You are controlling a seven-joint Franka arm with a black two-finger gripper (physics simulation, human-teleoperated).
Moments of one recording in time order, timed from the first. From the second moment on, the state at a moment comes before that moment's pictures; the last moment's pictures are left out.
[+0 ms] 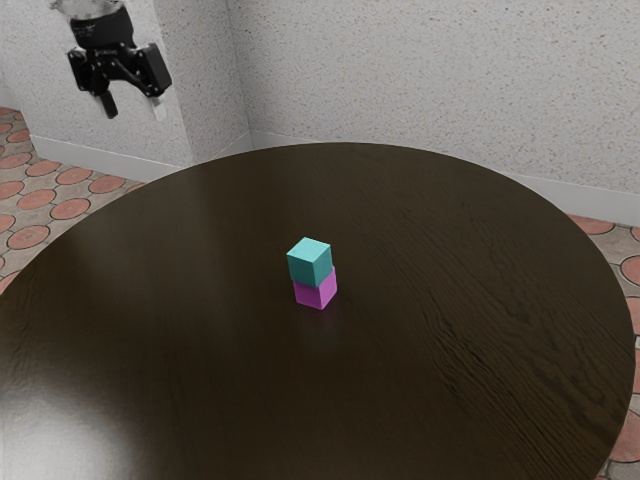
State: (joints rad) arm 0.02 0.05 0.12 -1.32 -0.08 1.38 0.03
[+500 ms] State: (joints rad) arm -0.03 0.02 -0.10 -1.84 0.00 1.75 -0.09
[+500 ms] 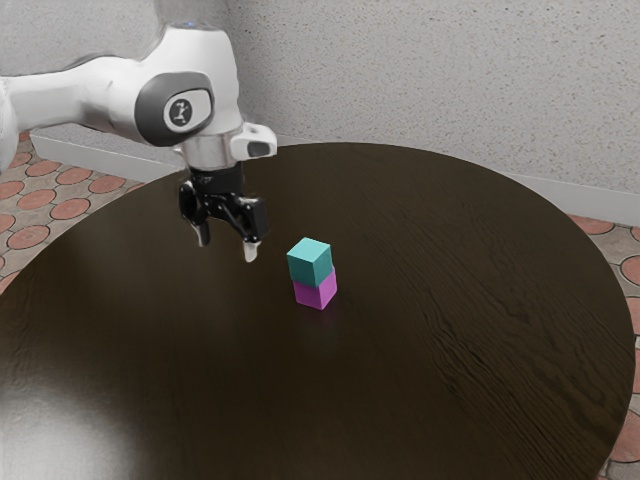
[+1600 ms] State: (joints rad) arm 0.02 0.46 -0.17 -1.64 0.13 2.18 -0.27
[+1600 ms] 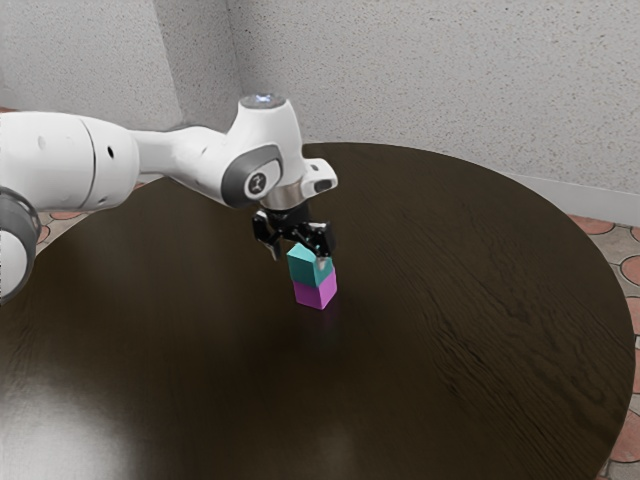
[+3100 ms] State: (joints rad) arm 0.07 0.66 -0.30 -1.42 0.20 2.24 -0.15
